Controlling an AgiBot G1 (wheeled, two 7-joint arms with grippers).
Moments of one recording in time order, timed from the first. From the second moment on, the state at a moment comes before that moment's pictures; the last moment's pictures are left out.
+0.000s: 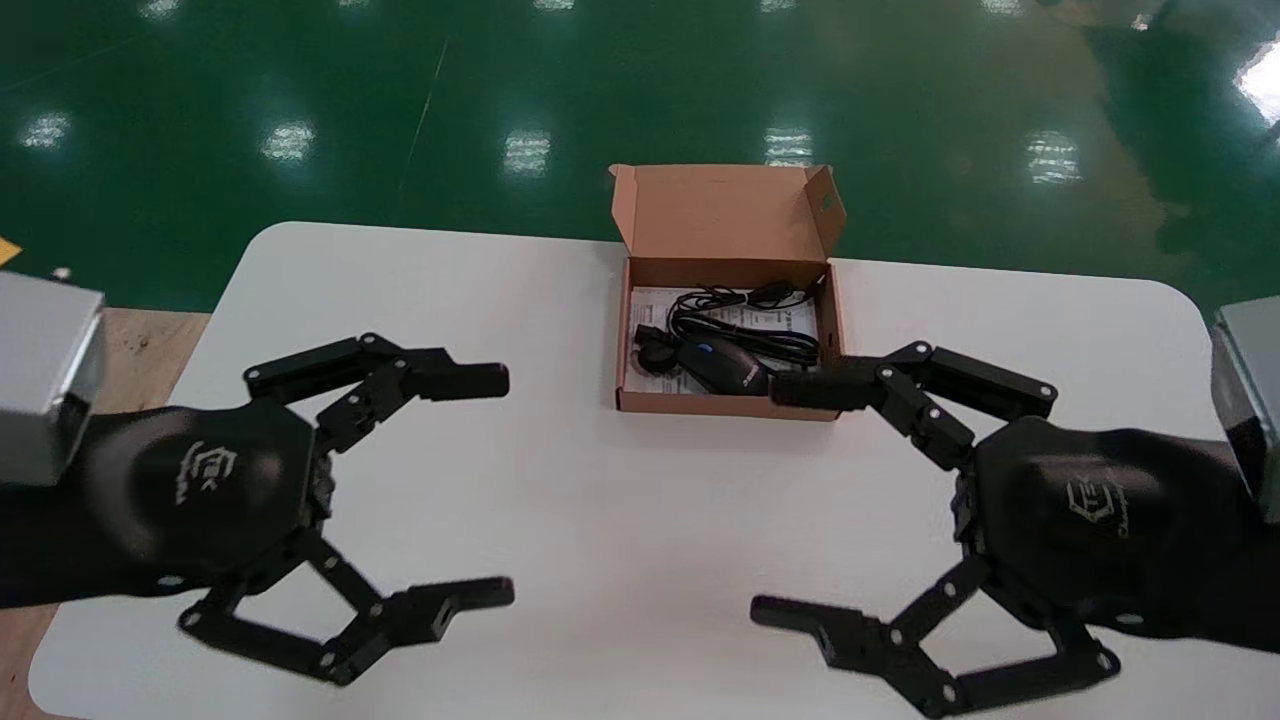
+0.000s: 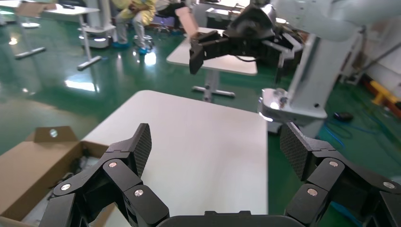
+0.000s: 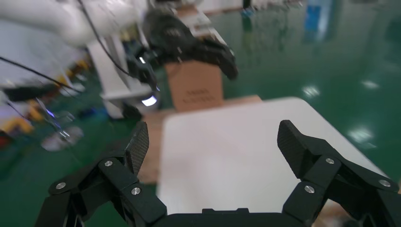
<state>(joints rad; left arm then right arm) -1.08 0.62 0.30 -1.27 0.73 1.48 -0.18 1.09 -0.61 -0.29 1.27 -0.75 -1.50 0.17</state>
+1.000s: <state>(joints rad) -1.07 0.61 0.28 -1.29 0.73 1.50 -0.19 1.07 -0.61 -0.28 1.29 -0.72 -1.49 0.19</state>
